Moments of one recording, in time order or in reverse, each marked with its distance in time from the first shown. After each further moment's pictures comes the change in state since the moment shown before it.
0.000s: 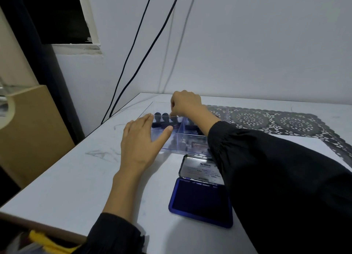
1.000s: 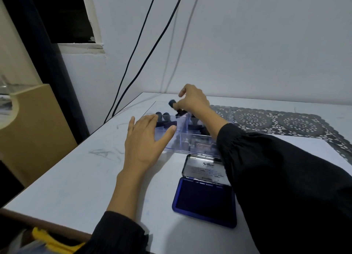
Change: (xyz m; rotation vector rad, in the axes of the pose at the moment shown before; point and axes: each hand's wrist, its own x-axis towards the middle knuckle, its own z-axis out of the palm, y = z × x) left_hand 0.001 -0.004 0.003 -0.025 0.046 0.081; right_hand 0.001 0.010 0.000 0.571 0.075 0.252
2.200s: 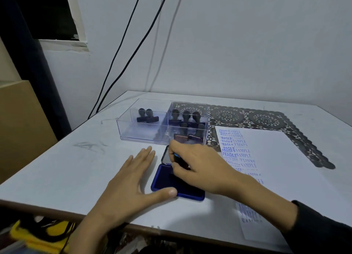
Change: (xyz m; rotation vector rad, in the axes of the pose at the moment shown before) left_hand -0.106 0.044 -0.062 -0.218 -0.628 -0.130; right_hand -0.215 0.048 -0.051 -0.261 -0.226 -0.625
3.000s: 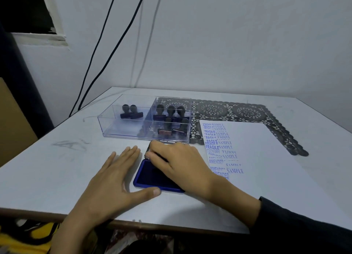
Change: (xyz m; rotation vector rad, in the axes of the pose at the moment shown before) left_hand -0.002 0.011 0.003 0.143 0.028 0.036; right_hand -0.004 -0.003 0.021 -0.047 0.165 0.063
